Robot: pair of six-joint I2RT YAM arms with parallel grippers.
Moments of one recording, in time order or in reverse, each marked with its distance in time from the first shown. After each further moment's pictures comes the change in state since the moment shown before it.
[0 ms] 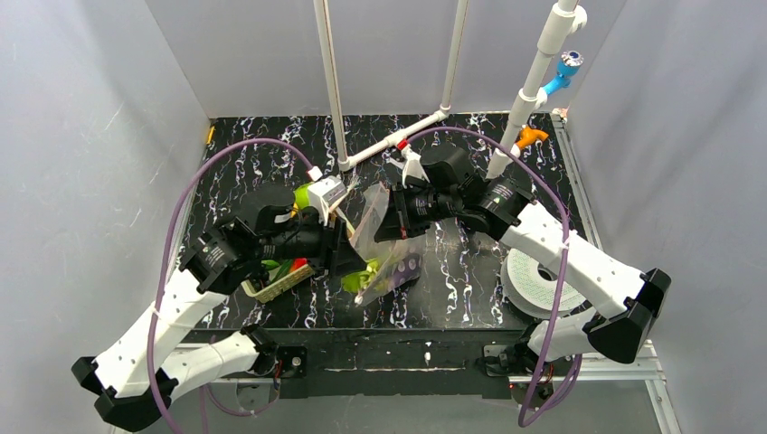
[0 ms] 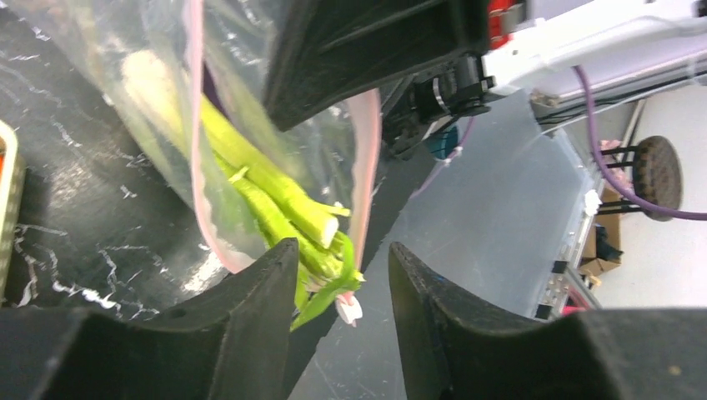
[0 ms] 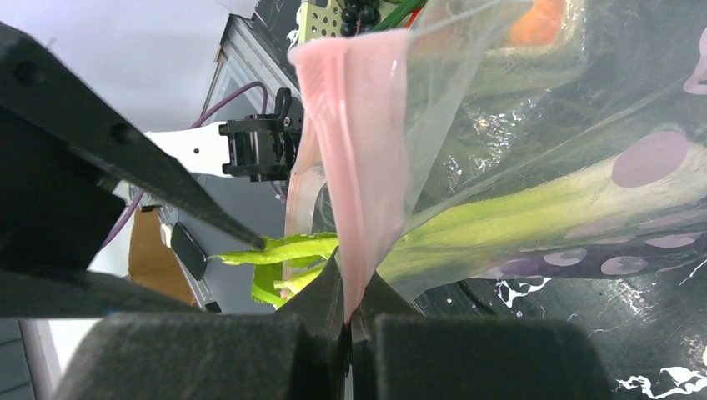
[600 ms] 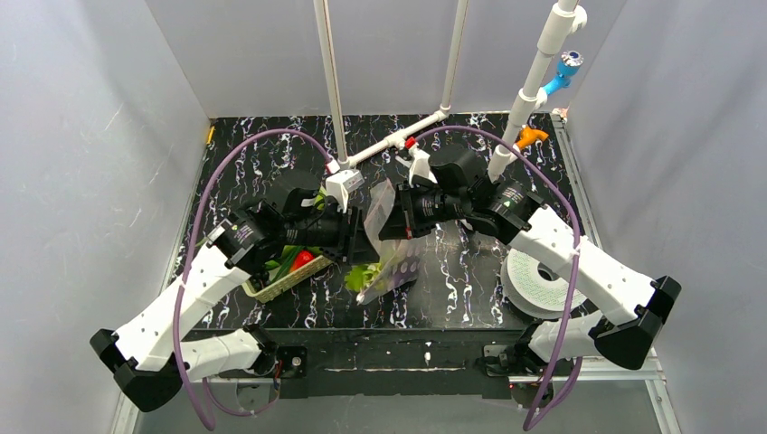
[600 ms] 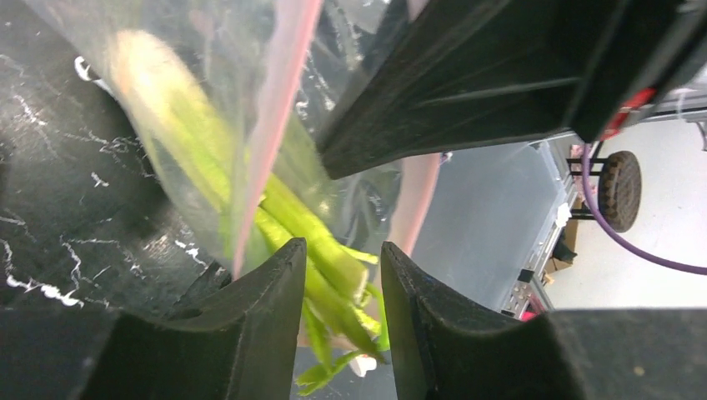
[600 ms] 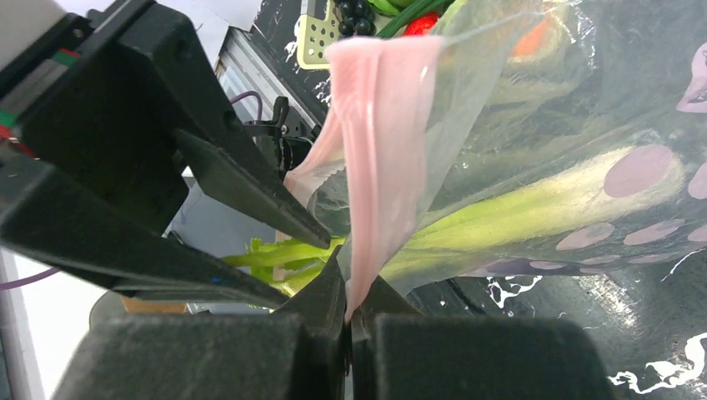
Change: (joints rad) left arm -0.003 0.134 0.043 0.037 0.034 -0.105; right arm -0.001 -0.047 -0.013 0.000 0.032 -0.010
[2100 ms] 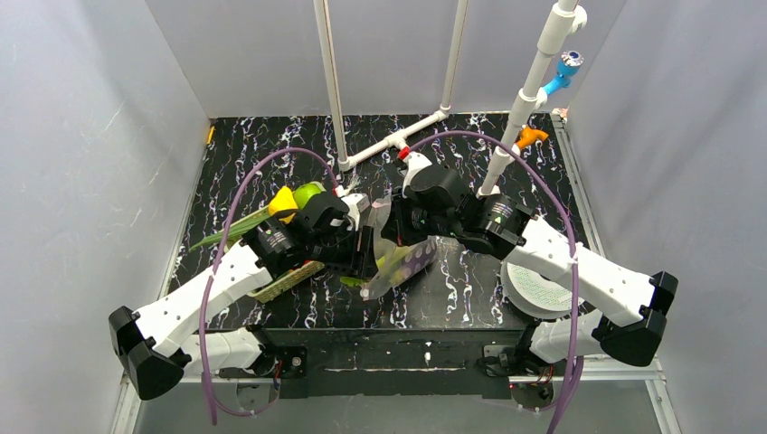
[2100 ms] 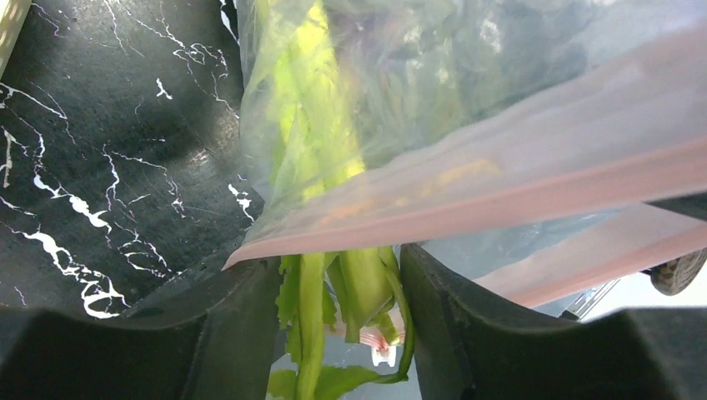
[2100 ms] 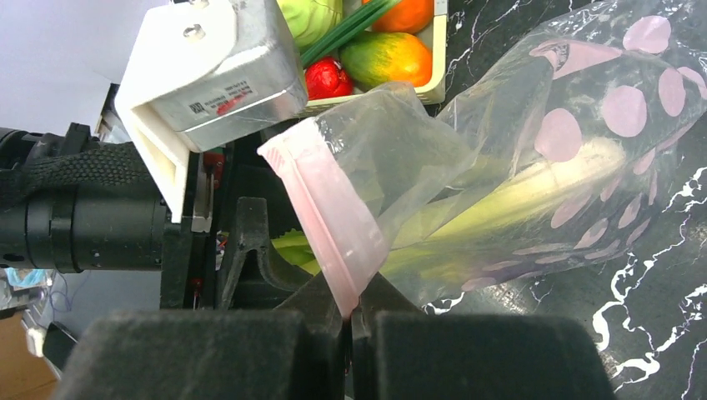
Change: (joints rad) left arm -0.093 0.056 -0.153 -0.032 -0.266 -0.135; right arm 0.159 -0.003 0.000 -0.027 0.432 -0.008
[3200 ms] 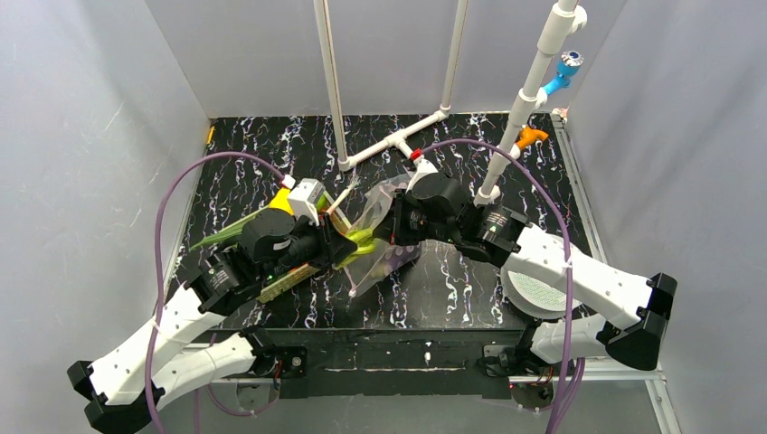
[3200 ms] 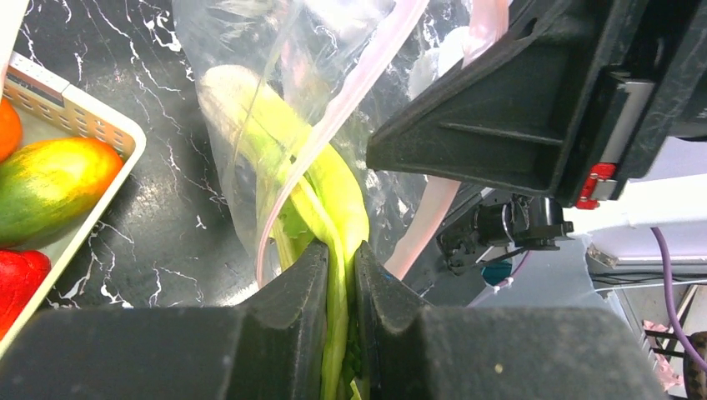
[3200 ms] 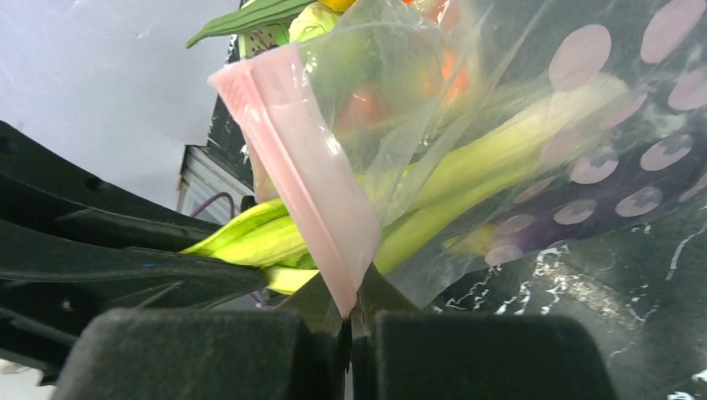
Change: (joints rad) left arm -0.003 -0.325 -0.084 0.206 -0.213 0.027; right arm 0.003 -0.033 -0.129 0.172 0.019 0.211
